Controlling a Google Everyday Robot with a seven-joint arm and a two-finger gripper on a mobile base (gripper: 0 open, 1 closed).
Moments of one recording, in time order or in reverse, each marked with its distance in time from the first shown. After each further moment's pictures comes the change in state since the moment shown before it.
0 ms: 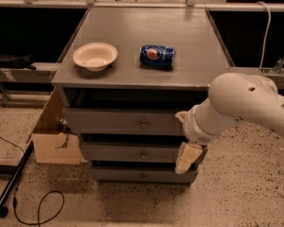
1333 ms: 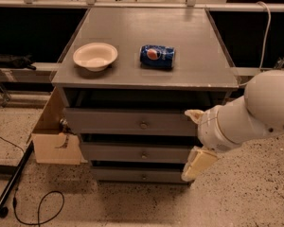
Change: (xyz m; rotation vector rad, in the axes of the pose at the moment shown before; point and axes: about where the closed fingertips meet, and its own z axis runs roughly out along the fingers) arm -0.015 0.032 -0.065 0.066 -0.115 0.036
